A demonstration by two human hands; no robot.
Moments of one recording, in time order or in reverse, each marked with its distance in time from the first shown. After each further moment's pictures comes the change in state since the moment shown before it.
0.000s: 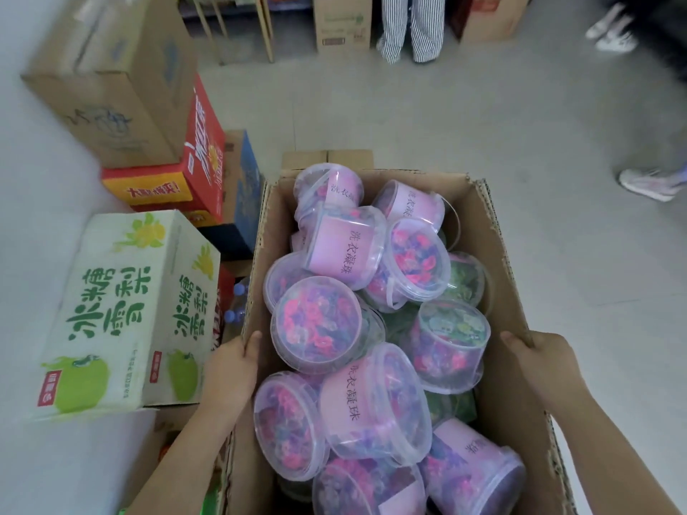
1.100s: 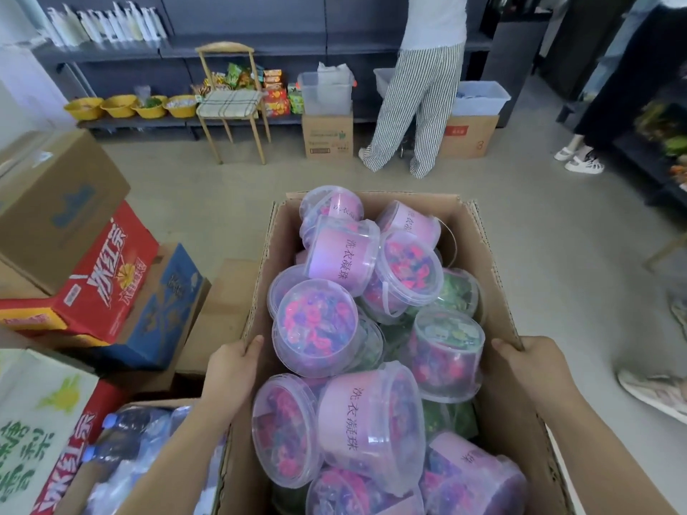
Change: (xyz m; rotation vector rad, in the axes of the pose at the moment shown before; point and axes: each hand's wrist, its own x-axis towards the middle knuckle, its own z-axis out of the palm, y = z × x) left_hand 0.080 0.380 0.135 -0.167 0.151 -0.012; right_hand 0.341 -0.022 -0.263 0.082 0.021 -0.116
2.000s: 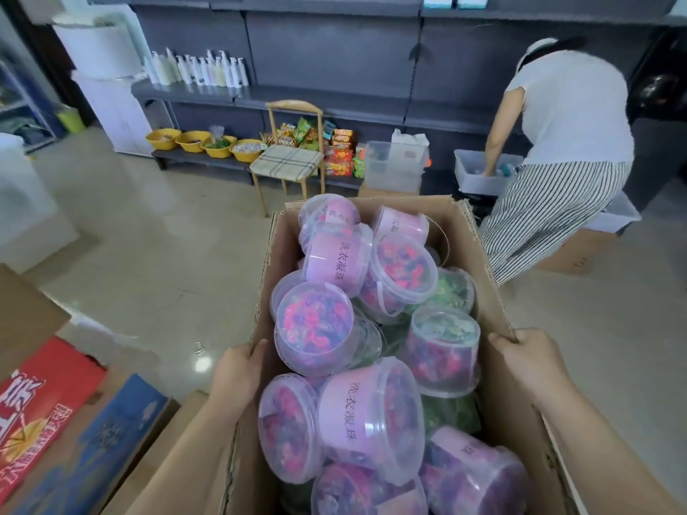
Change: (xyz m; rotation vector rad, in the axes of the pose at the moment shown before) left_hand 0.477 0.259 0.079 -0.072 0.196 -0.157; right_hand 0.551 -0.356 0.067 -0.057 -0.145 -0.274
